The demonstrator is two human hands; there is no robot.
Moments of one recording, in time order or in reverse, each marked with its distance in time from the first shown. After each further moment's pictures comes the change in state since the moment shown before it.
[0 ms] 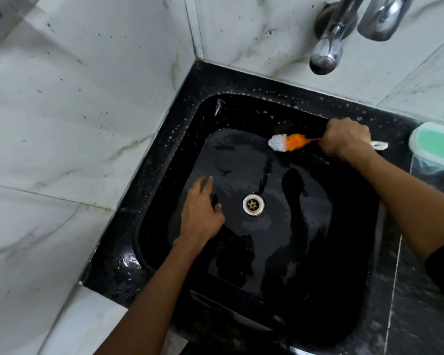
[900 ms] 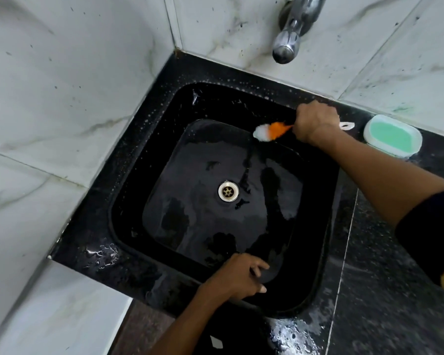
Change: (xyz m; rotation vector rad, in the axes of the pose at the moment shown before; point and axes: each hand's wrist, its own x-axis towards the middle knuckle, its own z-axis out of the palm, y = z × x) left_hand -0.142 0.060 0.114 -0.300 -0.730 0.087; right_hand -0.031 0.013 -0.030 -0.020 0.067 -0.096
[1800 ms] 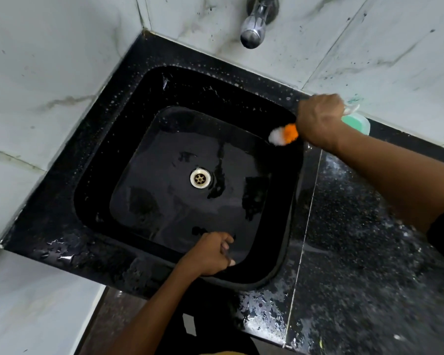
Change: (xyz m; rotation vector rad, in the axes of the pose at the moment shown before) left_hand 0.007 -0.004 0.005 -0.005 0.115 -0.022; right_hand -0.059 0.039 -0.031 -0.515 -0.050 0.082
